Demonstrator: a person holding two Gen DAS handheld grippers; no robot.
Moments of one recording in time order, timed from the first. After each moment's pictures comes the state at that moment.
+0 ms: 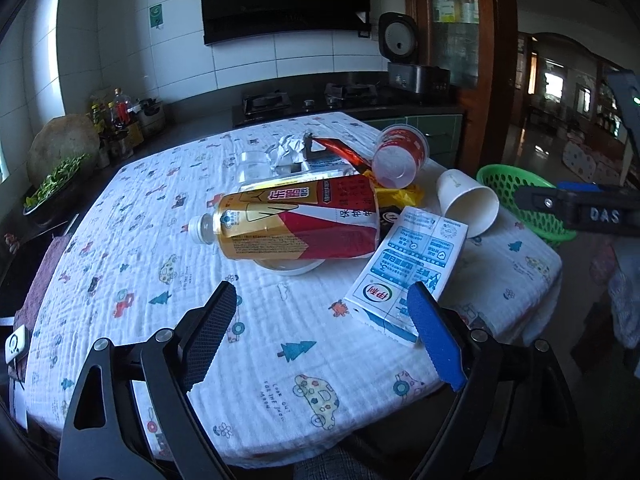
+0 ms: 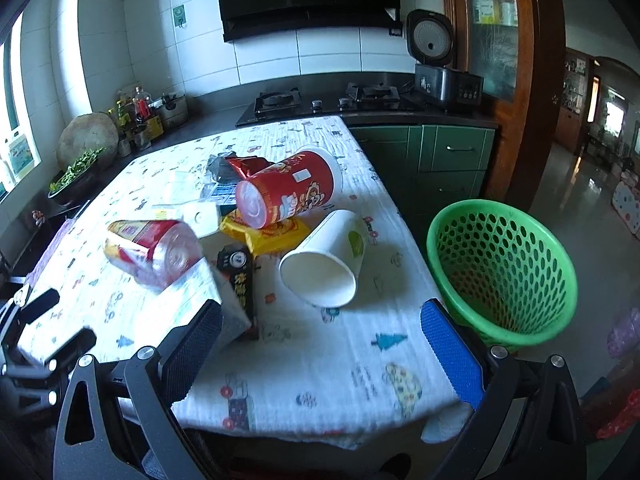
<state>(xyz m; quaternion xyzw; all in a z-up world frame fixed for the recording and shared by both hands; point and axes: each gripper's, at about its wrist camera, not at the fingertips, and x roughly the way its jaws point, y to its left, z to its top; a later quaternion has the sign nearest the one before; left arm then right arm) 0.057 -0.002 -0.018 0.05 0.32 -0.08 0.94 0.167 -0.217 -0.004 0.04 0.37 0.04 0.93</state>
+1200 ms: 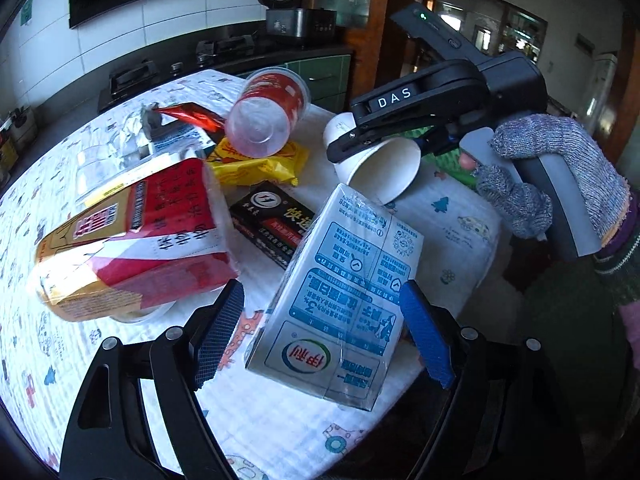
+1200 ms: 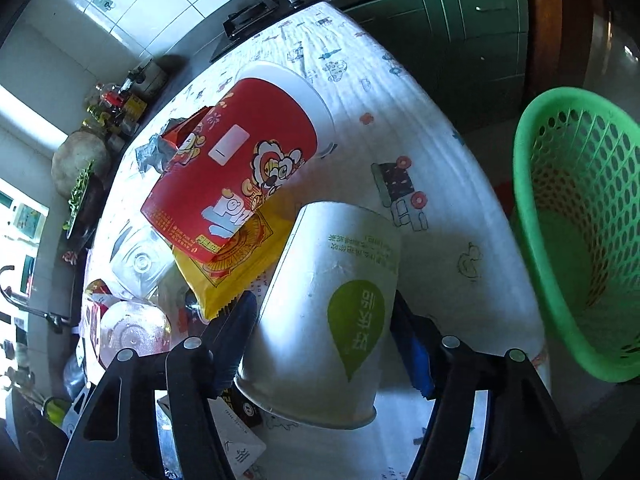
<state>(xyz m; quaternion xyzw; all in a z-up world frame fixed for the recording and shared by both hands) 0.125 -0.063 -0.052 0.09 0.40 -0.30 0.86 0.303 -0.250 -0.065 0.18 0.54 0.10 0.82</state>
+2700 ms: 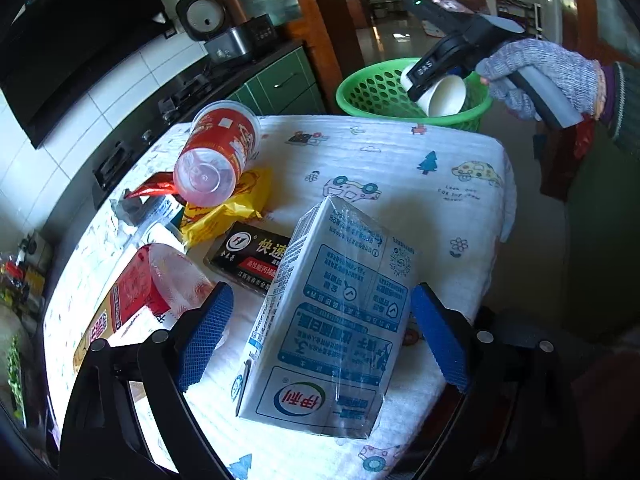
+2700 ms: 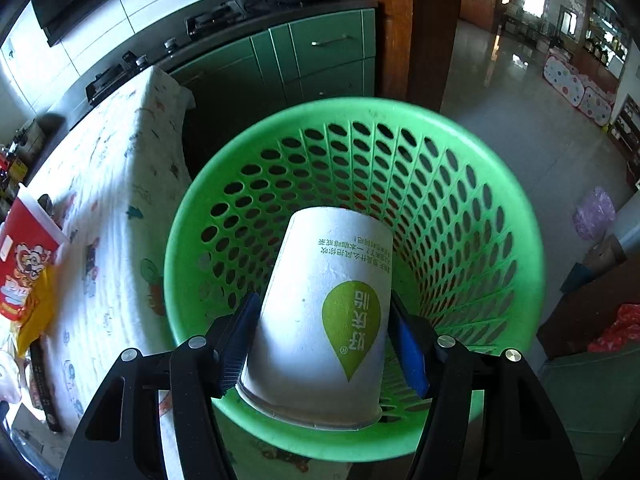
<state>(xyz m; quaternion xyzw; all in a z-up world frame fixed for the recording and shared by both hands) 0.109 -0.113 -0.055 0.30 0.34 -0.30 0.84 0.281 -0.436 -0.101 0.15 0.50 -0.13 0.84</state>
